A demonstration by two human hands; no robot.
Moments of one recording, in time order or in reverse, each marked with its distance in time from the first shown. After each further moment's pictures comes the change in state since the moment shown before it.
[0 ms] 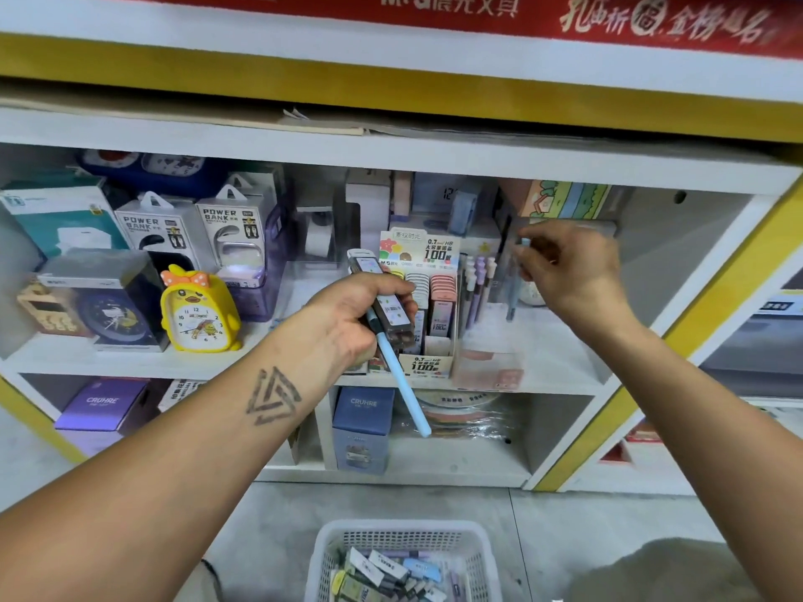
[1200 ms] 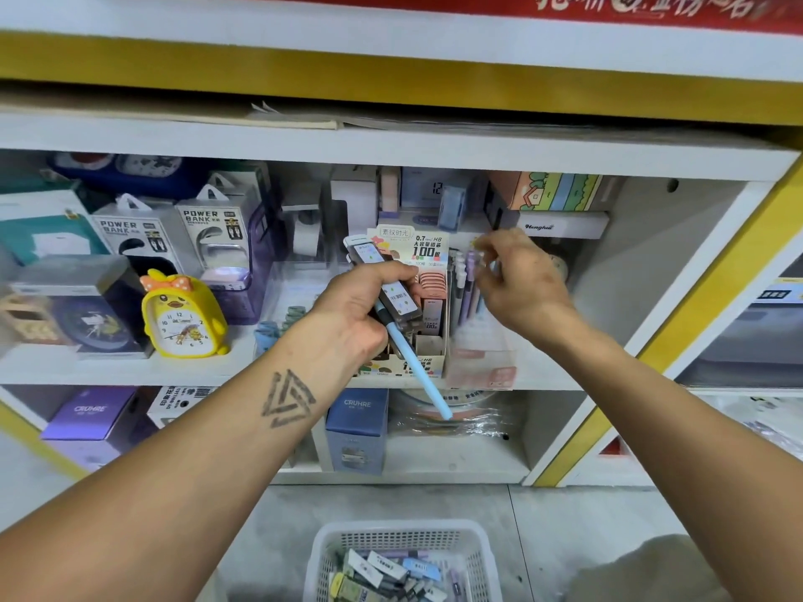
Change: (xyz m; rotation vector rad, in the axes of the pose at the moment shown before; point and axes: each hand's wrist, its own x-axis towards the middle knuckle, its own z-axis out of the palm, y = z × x) left_hand 0.012 -0.007 0.021 -0.159 0.002 0.105; right_hand -0.009 -0.008 0.031 -0.185 -0.207 -0.020
